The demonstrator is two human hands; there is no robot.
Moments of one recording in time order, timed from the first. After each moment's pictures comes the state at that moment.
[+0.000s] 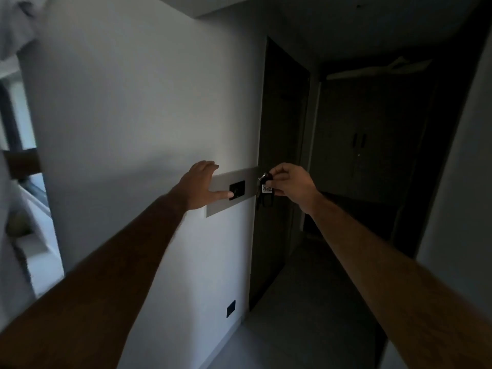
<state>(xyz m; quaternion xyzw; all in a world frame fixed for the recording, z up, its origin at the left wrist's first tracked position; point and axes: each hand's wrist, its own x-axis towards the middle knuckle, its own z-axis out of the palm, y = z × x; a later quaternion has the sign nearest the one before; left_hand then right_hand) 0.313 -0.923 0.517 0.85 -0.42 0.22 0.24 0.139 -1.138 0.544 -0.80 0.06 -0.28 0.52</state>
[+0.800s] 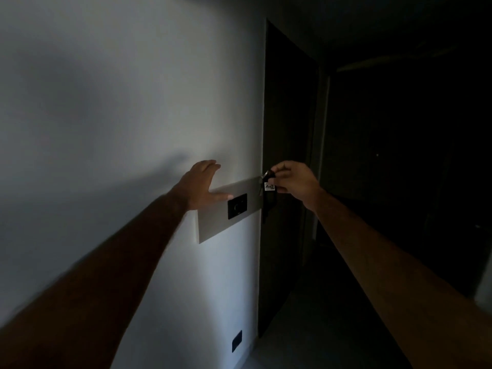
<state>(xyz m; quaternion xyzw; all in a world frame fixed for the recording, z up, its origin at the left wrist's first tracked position) 0.477 -1.041 0.537 0.86 -0.42 0.24 0.18 0.328 -1.281 0.551 -0.80 0.04 -0.29 0.52</state>
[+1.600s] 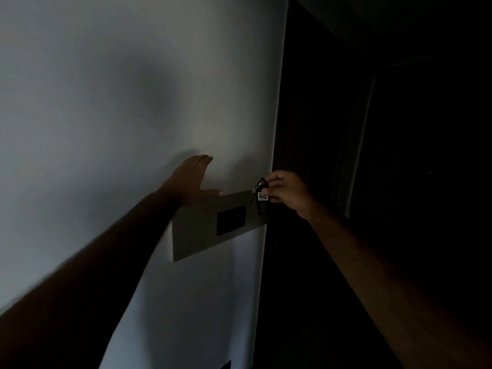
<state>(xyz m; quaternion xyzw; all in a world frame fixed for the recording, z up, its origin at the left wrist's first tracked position) 0.587 -1.167 0.534 0.89 -0.33 0.27 0.16 0.487 -1.436 0.533 -0.82 -0.03 -0.20 0.53</state>
